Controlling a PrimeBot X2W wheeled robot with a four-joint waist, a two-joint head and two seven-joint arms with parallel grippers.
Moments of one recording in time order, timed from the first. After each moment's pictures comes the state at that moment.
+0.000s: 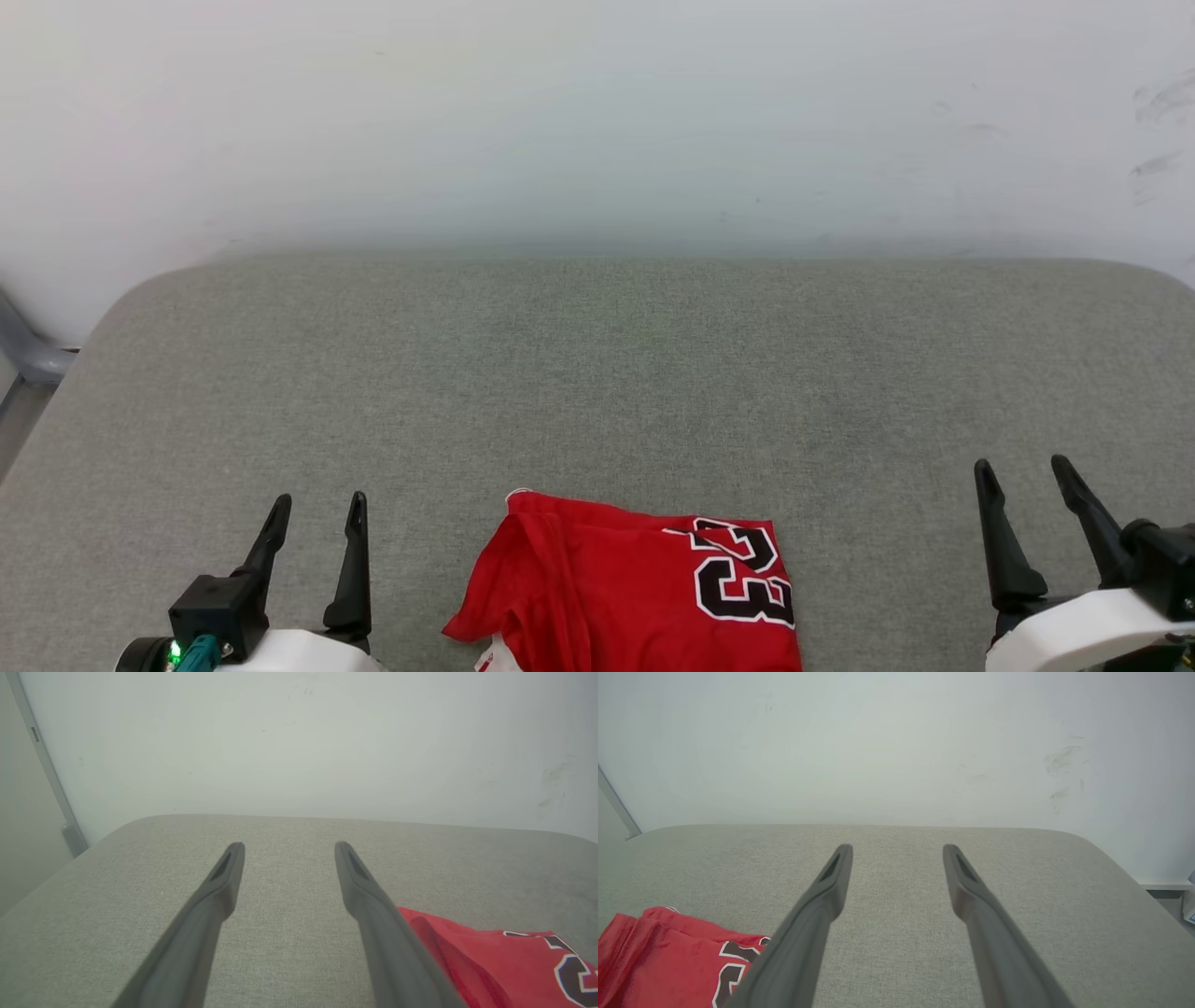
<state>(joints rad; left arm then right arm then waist) 0.06 0.31 -0.21 0.07 -0.40 0.13 -0.26 0.11 -0.07 -0.11 -0.13 0.14 0.13 0.03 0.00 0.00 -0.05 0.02</state>
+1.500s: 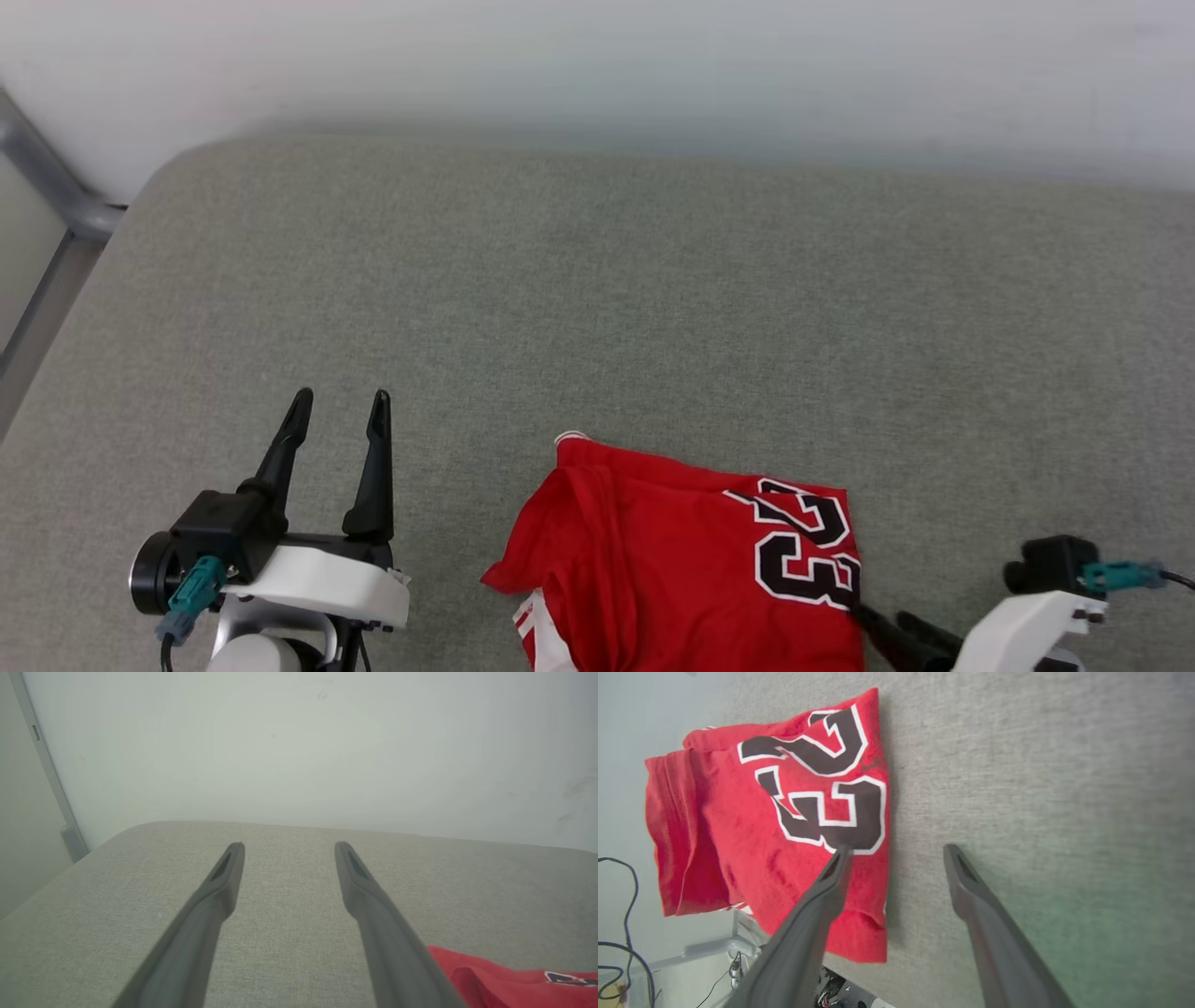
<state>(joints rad) -0.07 0.20 -0.11 0.07 -0.29 -0.02 -0.26 0.11 -0.08 -0.06 0.02 0.64 0.13 0.66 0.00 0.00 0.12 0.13</state>
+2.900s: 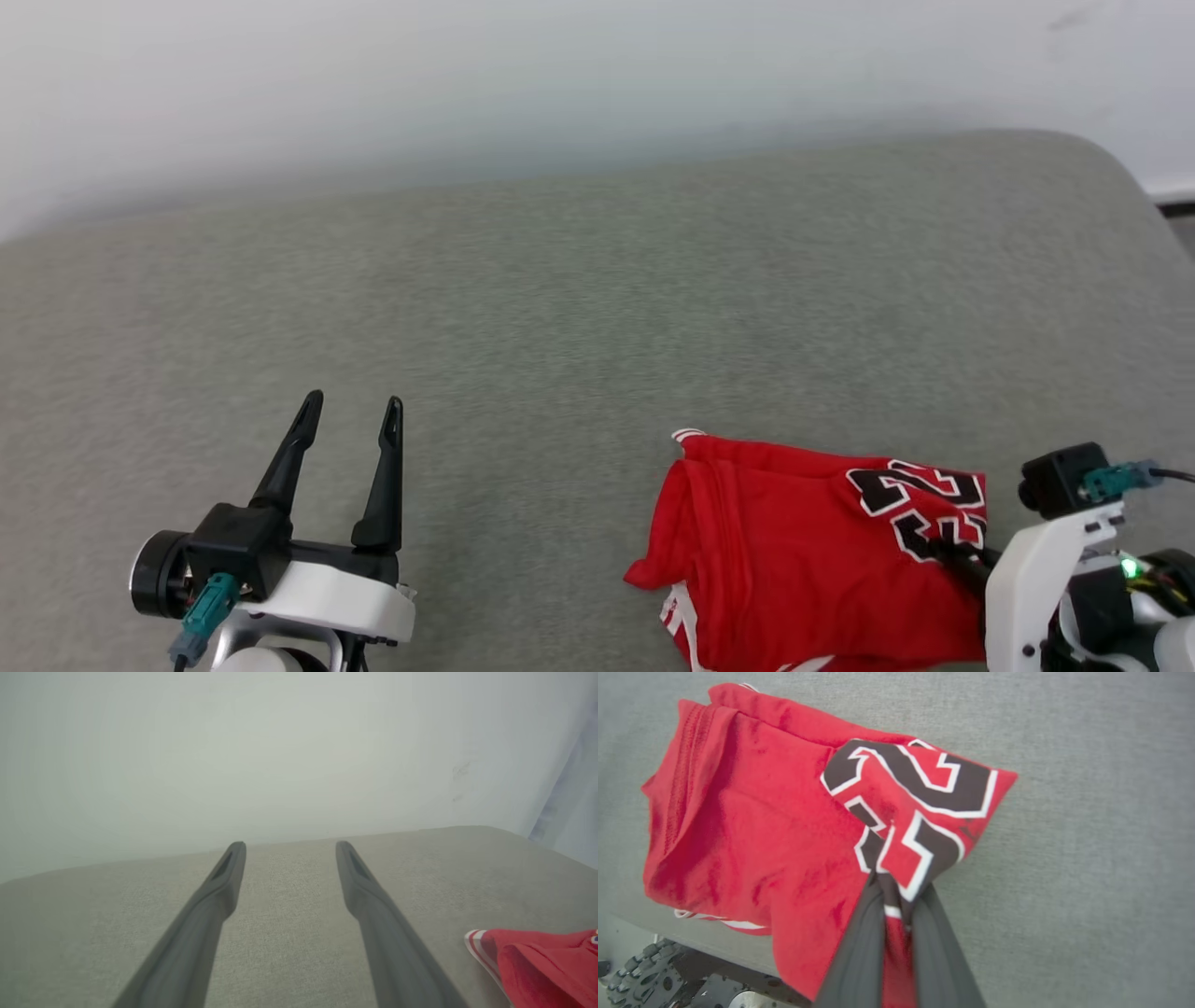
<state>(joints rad) -0.04 0.12 -0.04 0.03 -0.16 -0.11 -0.26 -0.05 -0.37 0.14 0.01 0.53 0.13 0.66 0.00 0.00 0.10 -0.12</state>
